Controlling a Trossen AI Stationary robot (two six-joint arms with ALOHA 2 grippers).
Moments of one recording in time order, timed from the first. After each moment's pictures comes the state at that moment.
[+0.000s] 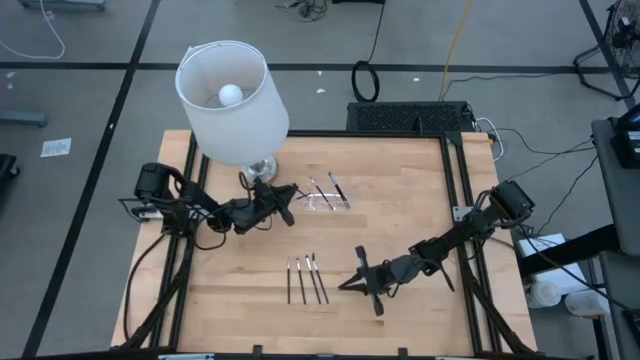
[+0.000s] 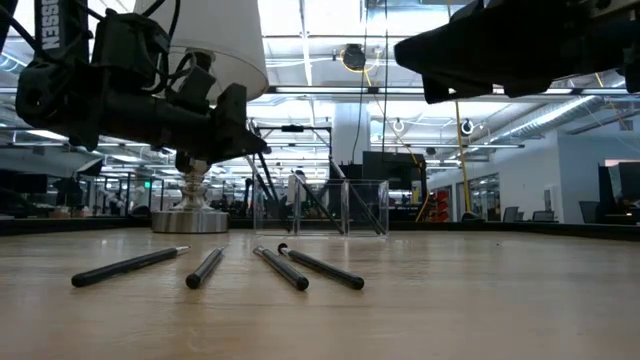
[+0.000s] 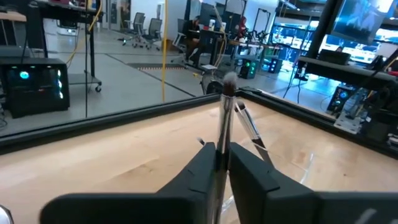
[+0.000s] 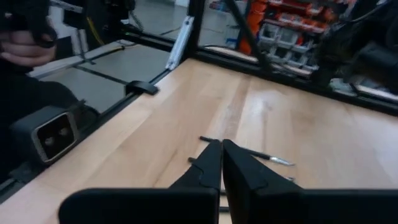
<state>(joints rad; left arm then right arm) -0.04 1.76 0.33 1.40 -0.70 -0.23 0.52 1.74 0.61 0.93 0.23 -0.09</state>
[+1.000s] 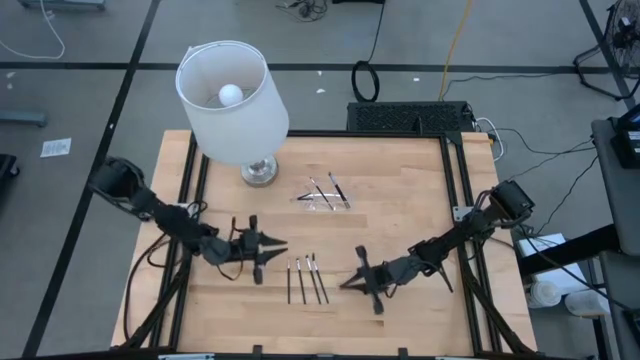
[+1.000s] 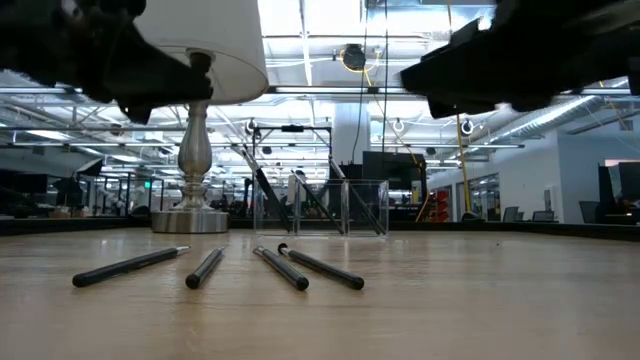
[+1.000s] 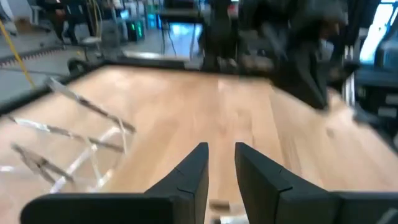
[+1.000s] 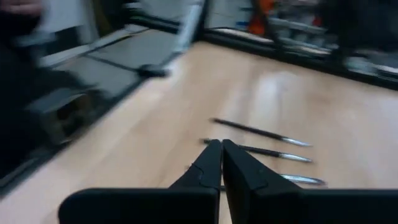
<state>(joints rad) -0.56 1.39 0.33 0.86 -0.68 -0.19 0.52 1.74 0.61 0.87 0.25 -0.04</state>
